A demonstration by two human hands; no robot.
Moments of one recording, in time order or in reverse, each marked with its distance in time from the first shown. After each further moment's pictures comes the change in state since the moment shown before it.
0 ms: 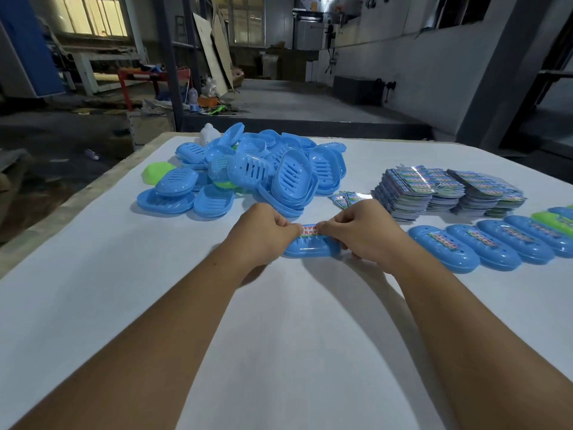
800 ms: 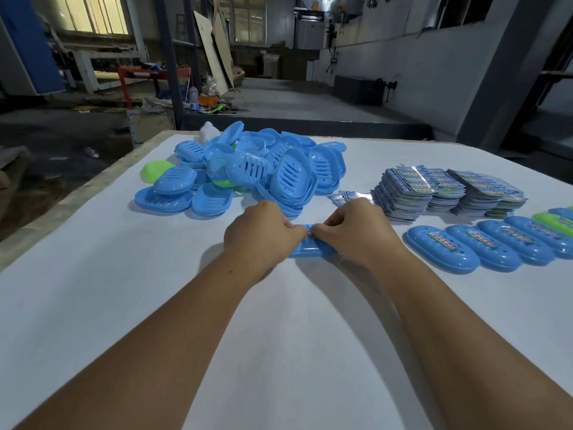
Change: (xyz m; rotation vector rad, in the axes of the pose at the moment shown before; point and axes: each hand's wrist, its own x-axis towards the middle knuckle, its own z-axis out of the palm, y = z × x) left_hand -0.007 0.016 0.006 0.348 0.155 0.002; right_hand 0.005 0.000 0.011 -0.323 0.145 -0.093
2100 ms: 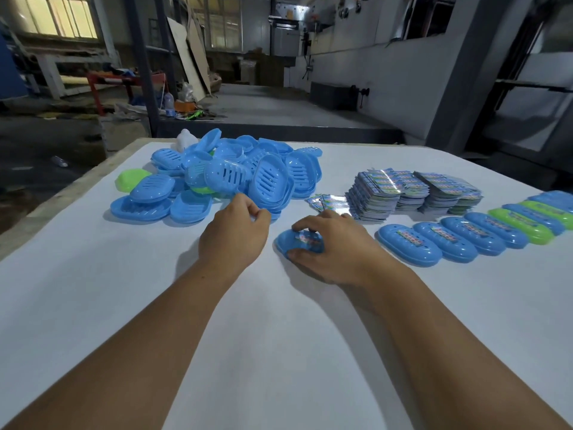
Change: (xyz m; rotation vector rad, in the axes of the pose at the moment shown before) left_hand 0.003 -0.008 0.001 -0.174 0.158 -0.035; right_hand -0.029 0.010 -0.011 -0.208 -0.112 -0.190
